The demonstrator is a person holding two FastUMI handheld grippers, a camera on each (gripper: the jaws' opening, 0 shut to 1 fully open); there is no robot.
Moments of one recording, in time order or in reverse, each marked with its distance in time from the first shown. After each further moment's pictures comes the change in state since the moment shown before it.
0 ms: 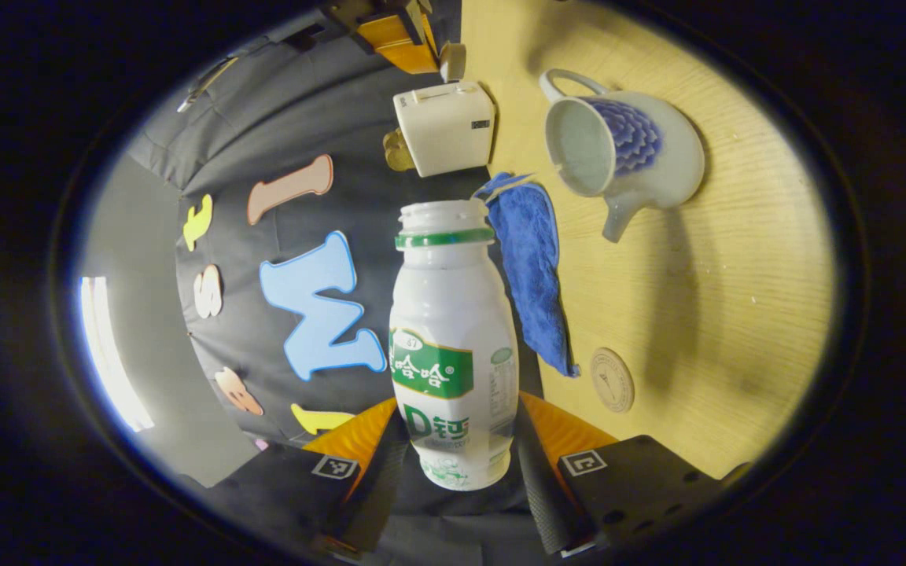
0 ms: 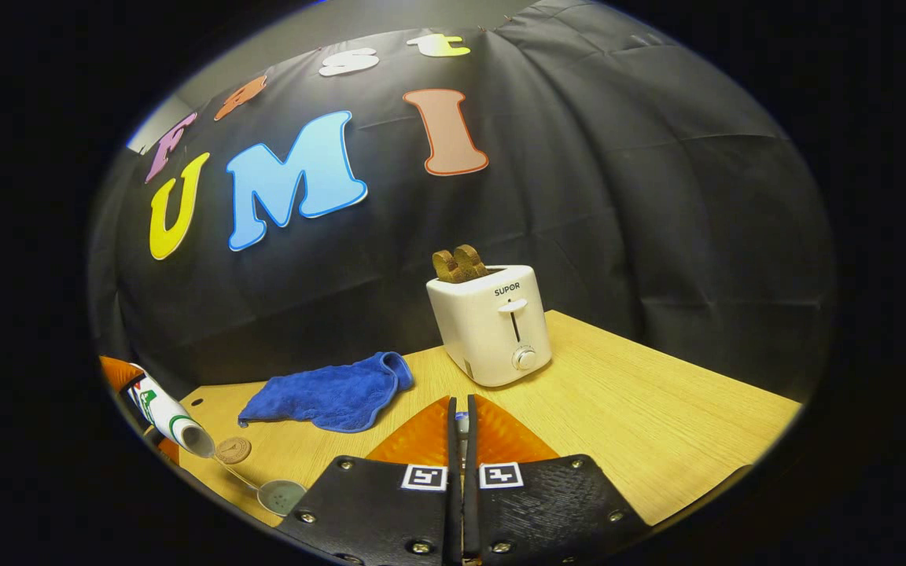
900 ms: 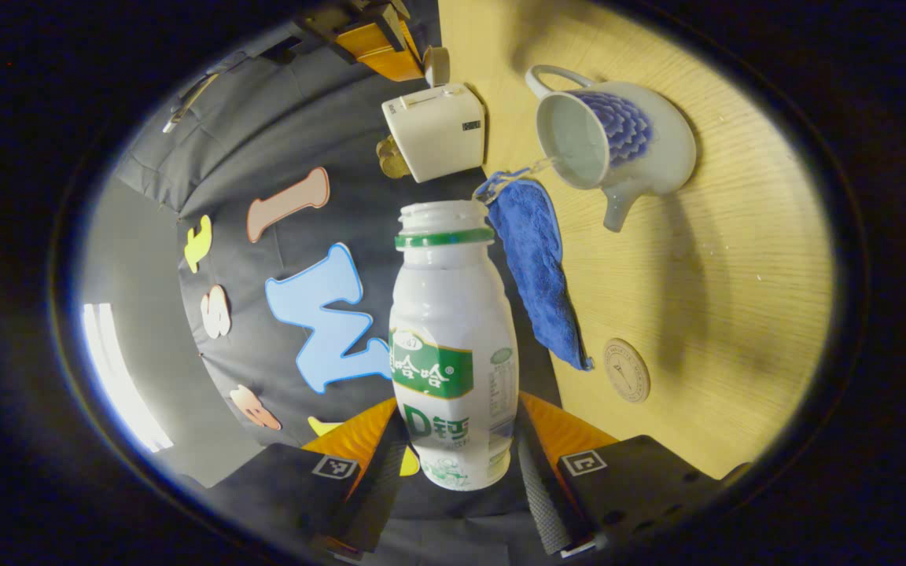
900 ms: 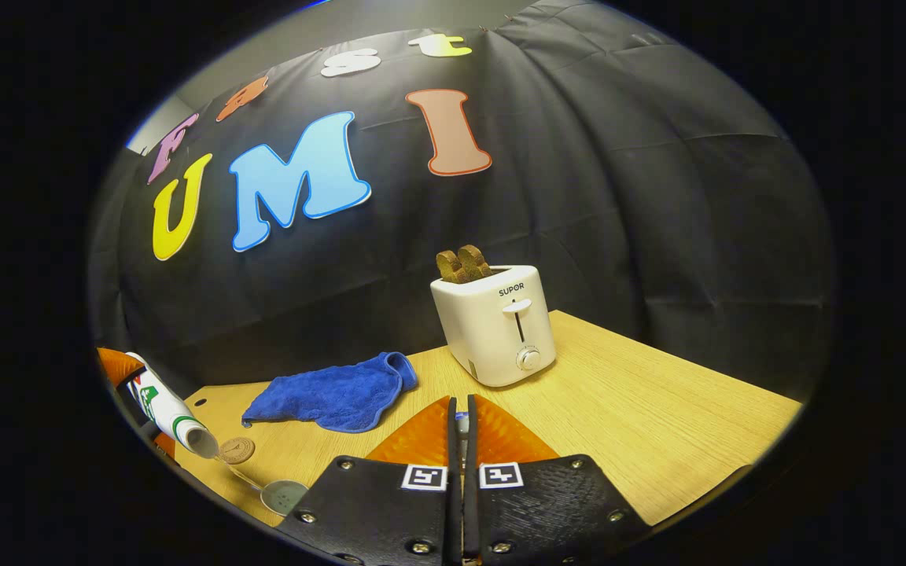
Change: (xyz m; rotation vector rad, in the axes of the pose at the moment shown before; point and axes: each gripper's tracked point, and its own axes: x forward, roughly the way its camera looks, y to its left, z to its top) left arm -0.006 0.000 0.006 0.084 -0.009 0.026; right arm -0.002 0.003 0.001 0.002 0.002 0.014
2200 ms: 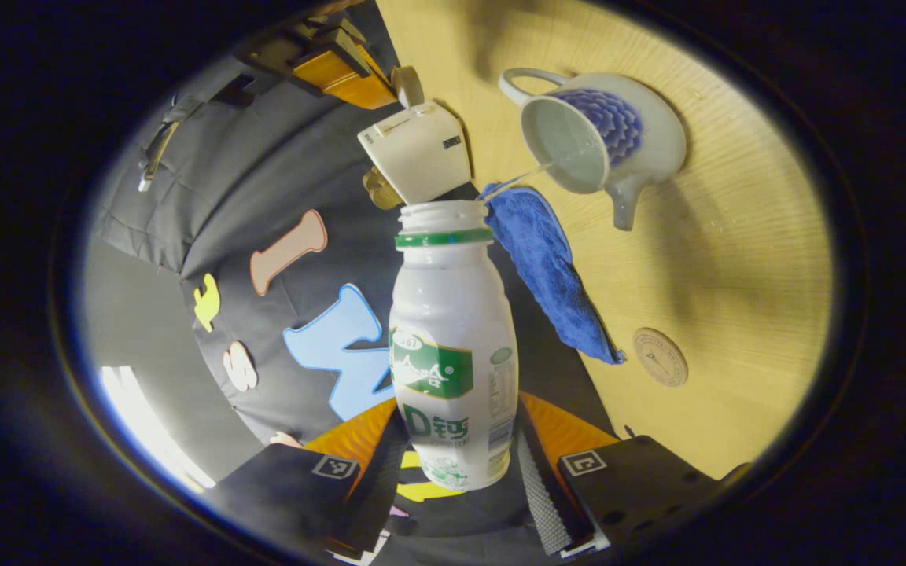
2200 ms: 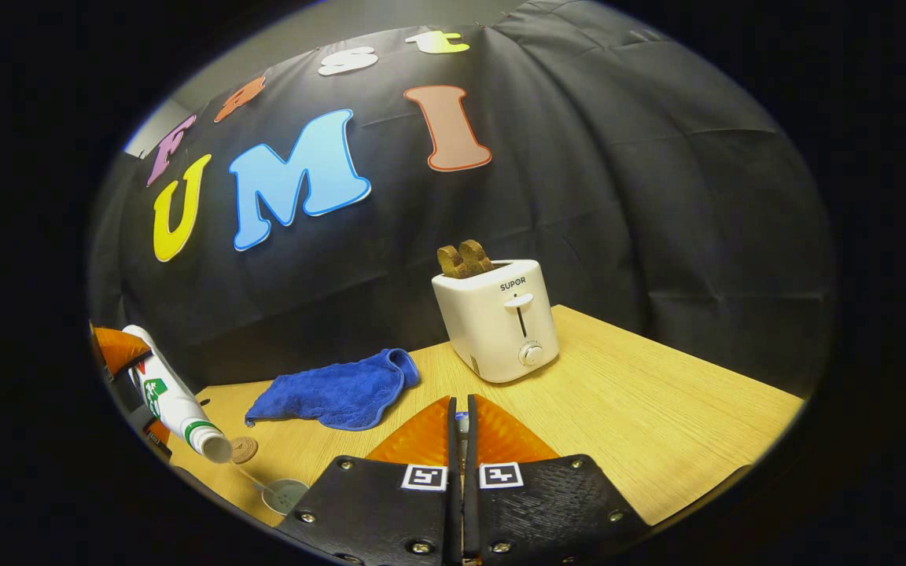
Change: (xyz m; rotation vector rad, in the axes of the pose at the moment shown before) left arm 0.005 0.026 0.026 0.203 -0.083 0.047; right arm 0.001 0.000 -0.002 0.012 0.015 0.014
